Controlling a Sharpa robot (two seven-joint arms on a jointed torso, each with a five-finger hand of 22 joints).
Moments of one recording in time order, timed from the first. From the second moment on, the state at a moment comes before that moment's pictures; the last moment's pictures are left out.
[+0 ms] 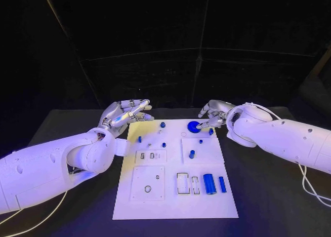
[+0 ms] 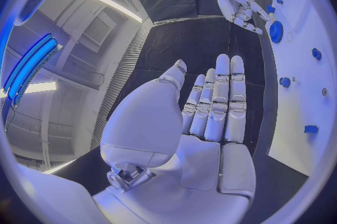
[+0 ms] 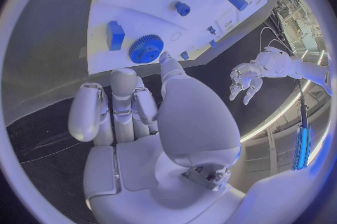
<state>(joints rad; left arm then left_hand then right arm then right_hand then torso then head) 1.16 -0.89 0.00 1.60 0.04 -0.35 0.52 1.37 -0.02 0.11 0.15 0.08 0.93 0.21 0.11 0.07 1.04 0.15 0.13 0.07 1.20 0.09 0.23 0.27 0.17 1.05 0.20 0.28 0.11 1.27 -0.65 -0.01 1.23 -1.36 -0.20 -0.25 1.34 -0.09 -0.04 0.17 0.24 0.83 0.17 0.14 0.07 1.37 0.08 1.35 1.26 1.45 -0.02 0.95 0.68 0.09 1.40 0.09 1.37 1.13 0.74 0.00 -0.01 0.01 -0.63</state>
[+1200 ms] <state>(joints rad) 1.16 -0.88 0.00 1.58 0.04 -0.34 0.51 1.37 -0.02 0.11 0.15 0.08 0.93 0.21 0.11 0.07 1.04 0.15 0.13 0.07 1.20 0.09 0.23 0.27 0.17 1.05 0.20 0.28 0.11 1.27 -0.59 -0.01 1.20 -1.41 -0.13 -0.32 1.41 -0.04 -0.03 0.16 0.22 0.84 0.16 0.18 0.07 1.45 0.07 1.45 1.31 1.45 -0.02 0.95 0.68 0.06 1.46 0.09 1.46 1.31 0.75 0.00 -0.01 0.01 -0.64</state>
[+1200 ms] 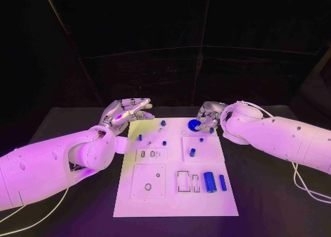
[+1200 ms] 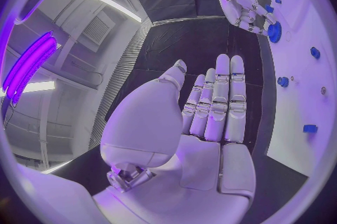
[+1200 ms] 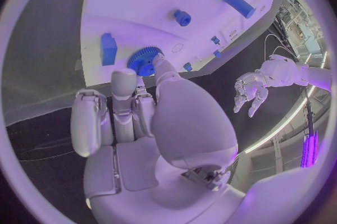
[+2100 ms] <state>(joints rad) 1.16 -0.87 0.00 1.57 0.03 -0.33 0.50 1.37 -0.02 0.11 0.15 0.08 0.93 0.21 0.11 0.07 1.04 0.15 0.13 0.07 1.20 0.09 0.23 0.27 0.17 1.05 0.20 0.28 0.11 1.27 -0.56 -0.01 1.18 -1.43 -0.13 -0.34 1.41 -0.04 -0.03 0.16 0.21 0.84 0.16 0.18 0.07 1.45 0.07 1.45 1.31 1.45 -0.02 0.95 0.68 0.06 1.46 0.09 1.47 1.31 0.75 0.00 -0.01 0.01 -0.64</state>
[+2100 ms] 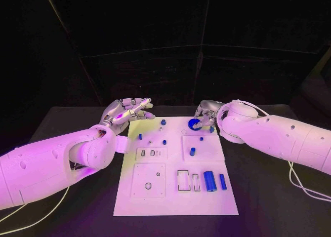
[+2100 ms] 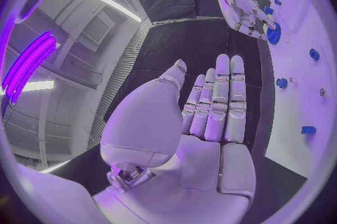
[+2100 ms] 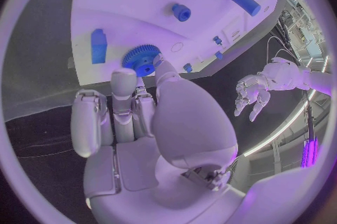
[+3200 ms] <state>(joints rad) 1.16 -0.87 0.00 1.57 0.03 -0.32 0.49 1.37 -0.02 0.11 0.15 0.08 0.93 0.21 0.11 0.07 1.04 0.15 0.13 0.07 1.20 0.09 0.23 0.27 0.17 1.05 0.20 0.28 0.11 1.27 -0.57 -0.01 1.20 -1.47 -0.16 -0.32 1.49 0.01 0.09 0.06 0.17 0.93 0.15 0.22 0.07 1.47 0.06 1.47 1.31 1.45 -0.02 0.95 0.68 0.06 1.46 0.08 1.48 1.31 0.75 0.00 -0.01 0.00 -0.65</state>
